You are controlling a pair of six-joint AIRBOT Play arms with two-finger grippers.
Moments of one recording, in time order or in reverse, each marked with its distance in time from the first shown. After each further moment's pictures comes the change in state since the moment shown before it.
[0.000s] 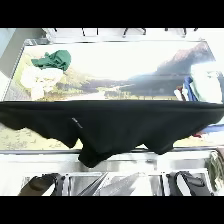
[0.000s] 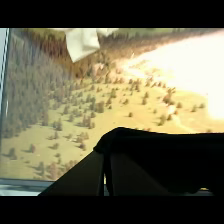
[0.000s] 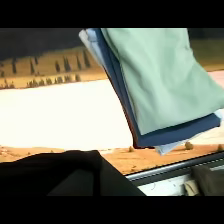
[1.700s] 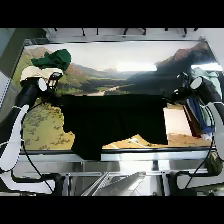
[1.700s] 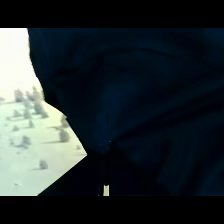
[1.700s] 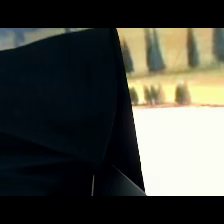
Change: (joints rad) left arm 0.272 -0.767 -0.219 -0.489 0.502 0.214; right arm 0.125 -0.836 -0.207 0.349 -0.573 0.022
